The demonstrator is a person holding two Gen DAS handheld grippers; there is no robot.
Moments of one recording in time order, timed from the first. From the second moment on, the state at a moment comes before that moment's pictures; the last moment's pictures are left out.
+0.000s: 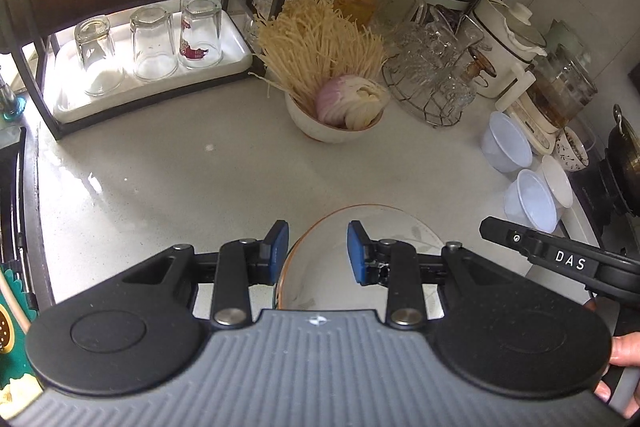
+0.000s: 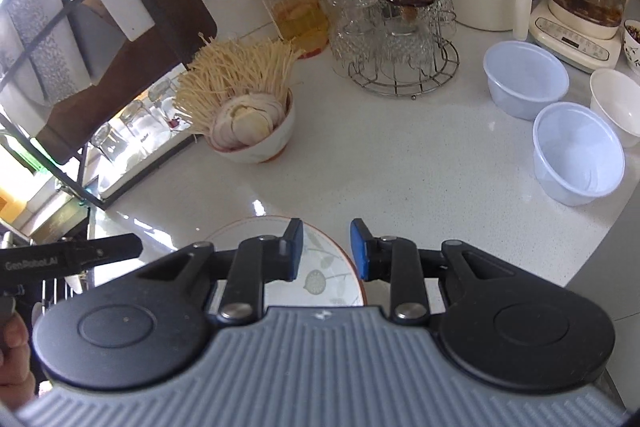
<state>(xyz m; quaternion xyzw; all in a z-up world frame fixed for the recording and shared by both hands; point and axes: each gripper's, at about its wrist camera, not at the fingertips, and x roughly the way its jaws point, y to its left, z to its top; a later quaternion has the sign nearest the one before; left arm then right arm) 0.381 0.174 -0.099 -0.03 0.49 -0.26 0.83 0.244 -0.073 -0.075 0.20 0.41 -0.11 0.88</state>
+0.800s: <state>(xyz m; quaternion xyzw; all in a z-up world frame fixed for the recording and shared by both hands) 0.372 0.046 -0.046 -0.03 0.43 -0.24 0.87 0.240 -0.171 -0.029 0.15 0.33 -0.05 0.93</state>
